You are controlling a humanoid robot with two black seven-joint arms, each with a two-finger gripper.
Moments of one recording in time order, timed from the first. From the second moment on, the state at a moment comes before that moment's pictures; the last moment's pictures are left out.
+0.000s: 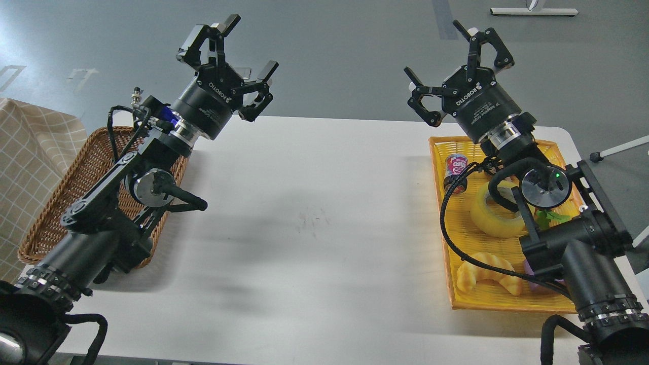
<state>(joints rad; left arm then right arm) -0.60 0.26 -1.08 -1.04 0.47 -0.49 -0.33 0.62 0.00 1.39 1.00 -0.34 0.49 -0.17</state>
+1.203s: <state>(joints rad) -0.60 0.26 -1.08 -1.04 0.47 -0.49 -0.33 0.63 -0.01 1.38 1.00 -0.34 0.49 -0.17</state>
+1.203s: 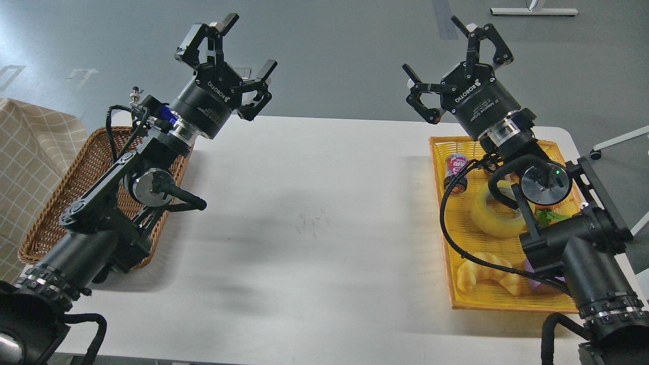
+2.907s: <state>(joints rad) -0.59 0.26 -1.08 -1.04 0.47 -0.49 -0.33 0.64 -0.44 1.08 1.22 -0.72 0.49 -0.17</state>
